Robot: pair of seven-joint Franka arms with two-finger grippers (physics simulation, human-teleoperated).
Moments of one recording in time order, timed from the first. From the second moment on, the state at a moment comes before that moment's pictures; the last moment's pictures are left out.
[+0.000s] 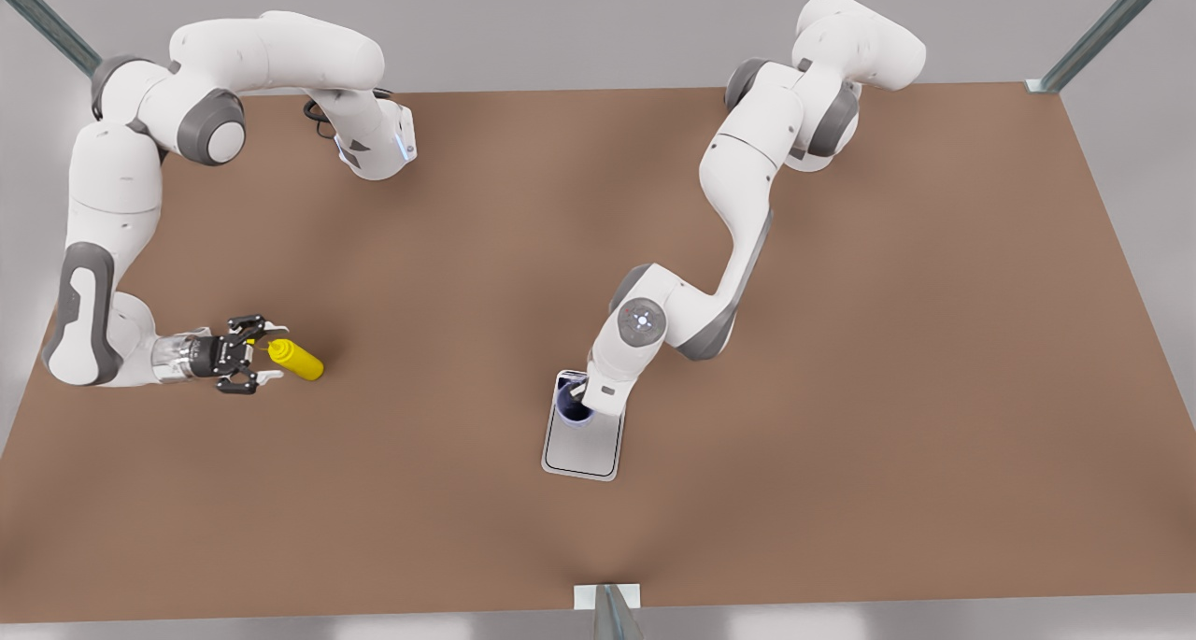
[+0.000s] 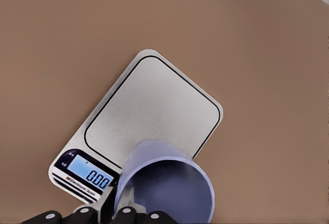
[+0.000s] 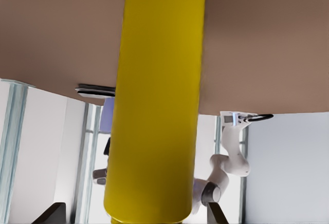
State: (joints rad) left arm -0.73 1.02 0.11 -0.95 -0.26 2.13 -1.04; right arm -0.38 0.86 -0.20 -1.56 1.11 1.17 0.48
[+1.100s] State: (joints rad) left arm -0.39 0.57 0.17 -0.96 -0.19 1.28 -0.36; right arm -0.32 0.82 -0.15 -1.53 1.11 1.23 0.67
